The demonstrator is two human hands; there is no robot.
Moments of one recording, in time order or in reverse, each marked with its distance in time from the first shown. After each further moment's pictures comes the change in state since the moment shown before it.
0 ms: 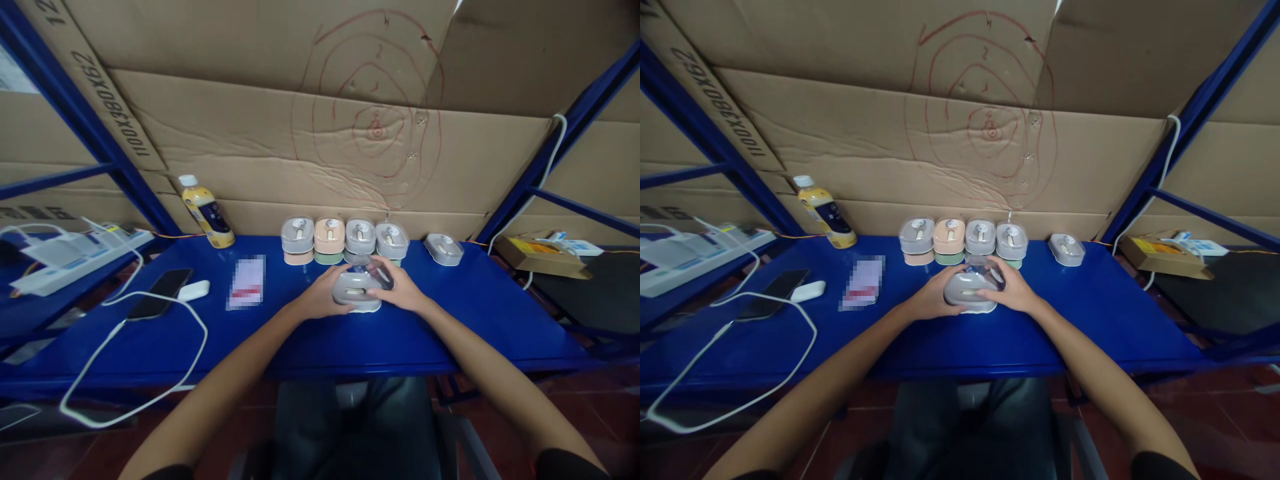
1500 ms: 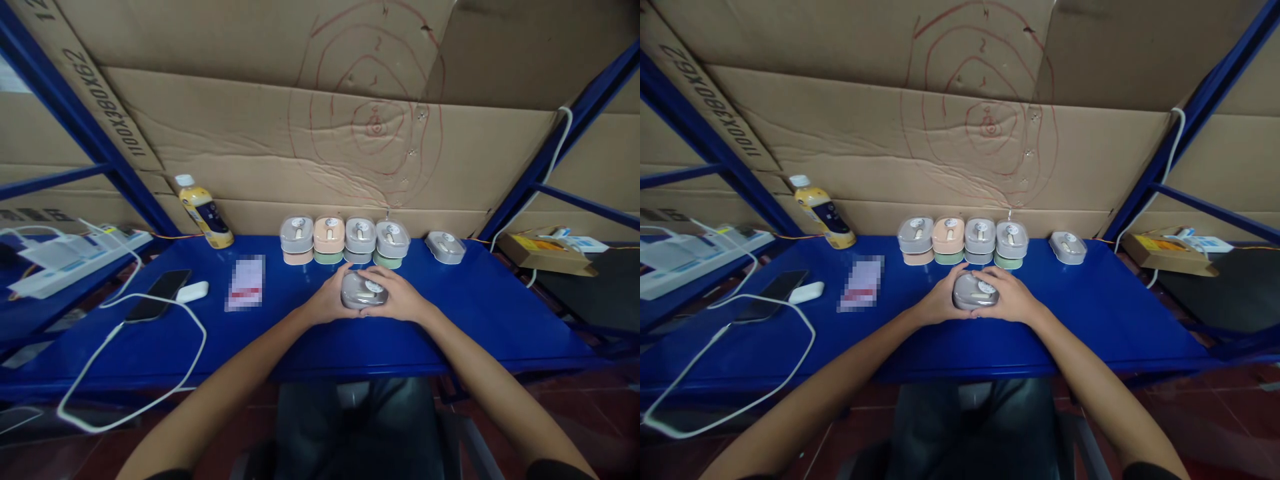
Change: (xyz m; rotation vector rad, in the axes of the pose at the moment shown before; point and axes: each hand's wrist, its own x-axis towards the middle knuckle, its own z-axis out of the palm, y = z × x) left_hand 0.004 -0.006 0.025 -0.185 0.017 -0.072; right_hand -0.010 -0.014 0.009 -0.369 -0.103 -0.161
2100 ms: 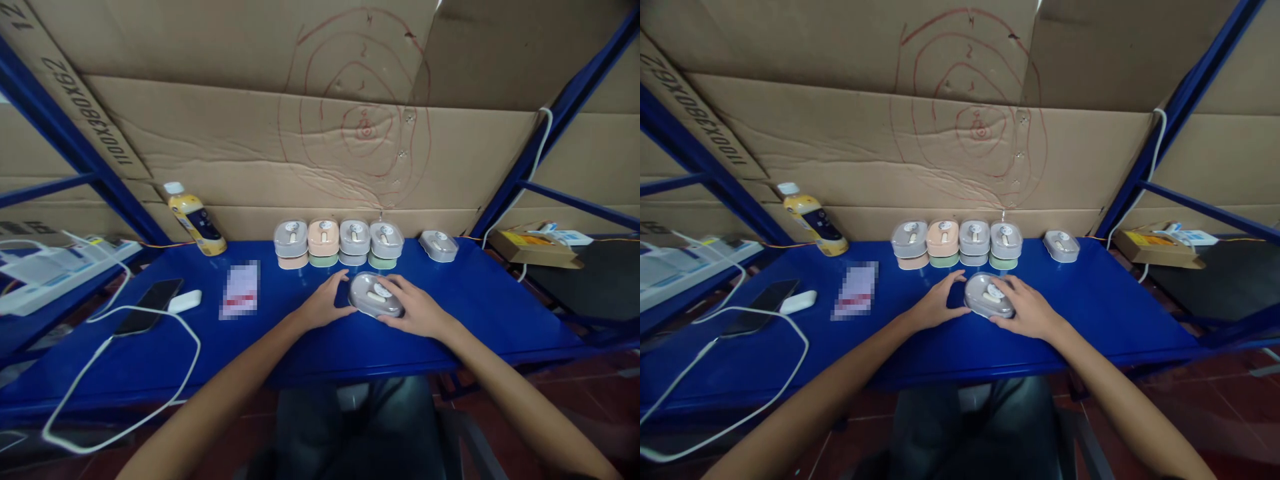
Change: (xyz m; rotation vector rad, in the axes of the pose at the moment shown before) left_hand -0.004 0.001 -0.004 0.159 -0.025 -0.010; right_hand -0.050 -0.010 -0.026 -0.251 -0.092 0.111
